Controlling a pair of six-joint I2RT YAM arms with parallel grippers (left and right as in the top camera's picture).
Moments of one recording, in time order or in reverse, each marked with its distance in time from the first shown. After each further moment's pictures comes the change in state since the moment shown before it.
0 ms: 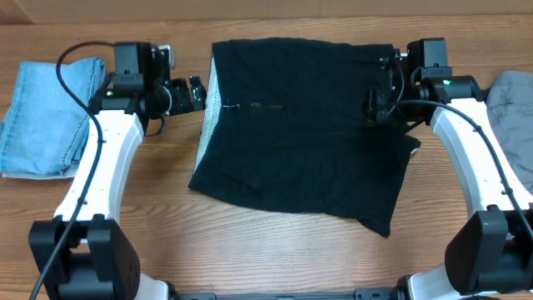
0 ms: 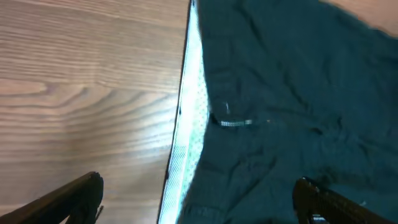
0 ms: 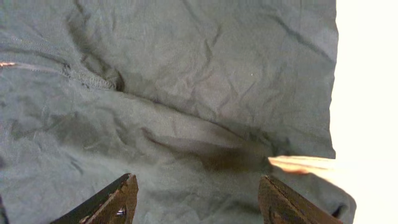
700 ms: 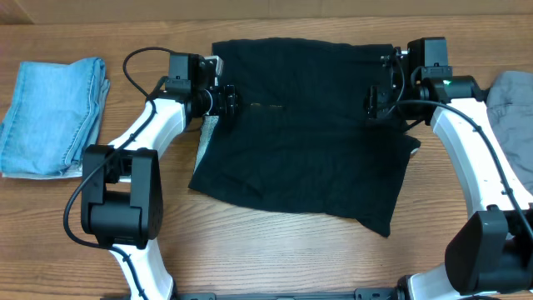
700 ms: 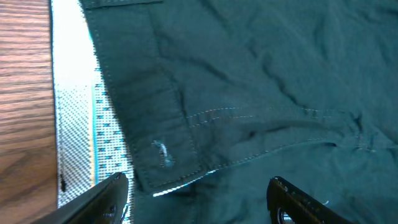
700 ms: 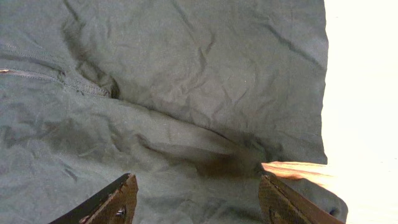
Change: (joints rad) left arm -0.139 0.337 -0.005 0.335 0.117 0.028; right arm 0.000 0.000 0.000 0.014 0.020 0.000
